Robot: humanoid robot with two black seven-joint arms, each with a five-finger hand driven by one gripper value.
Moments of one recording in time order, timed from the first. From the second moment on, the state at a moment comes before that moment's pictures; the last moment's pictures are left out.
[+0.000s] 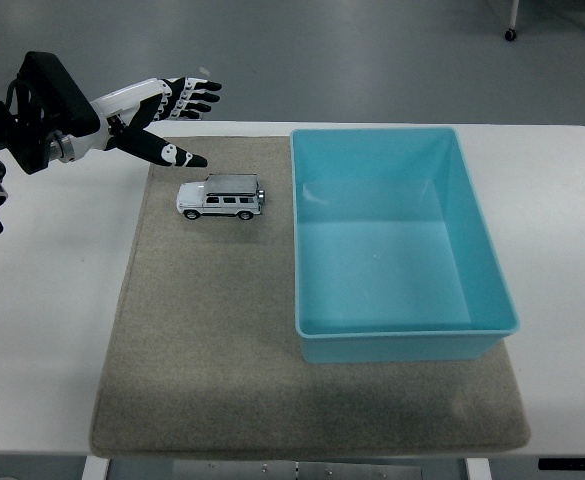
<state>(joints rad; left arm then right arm) -1.01 0.73 -0.28 -1.10 0.84 -0.18 -0.35 0.04 0.00 -0.01 0.12 -0.02 0.10 0.12</state>
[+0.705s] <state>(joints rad) -1.08 0.60 -0.02 -1.02 1.01 0.00 -0.32 0.04 0.00 -0.01 0.12 -0.02 0.10 0.12</state>
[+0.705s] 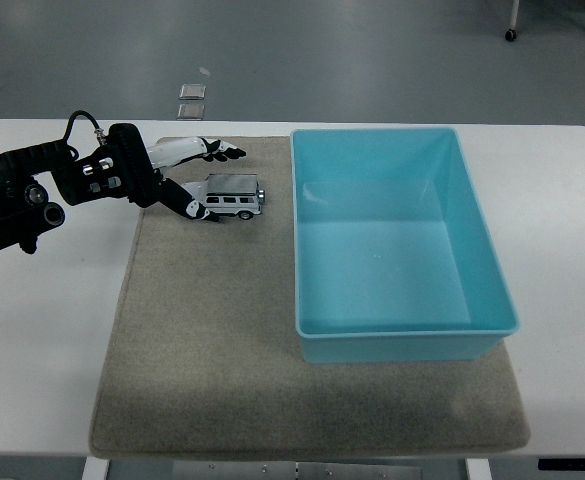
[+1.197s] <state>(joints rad) -1.10 0.54 0.03 -0.96 1.01 0.01 -0.32 0.04 0.00 -0.01 0.12 -0.02 0.10 0.12</state>
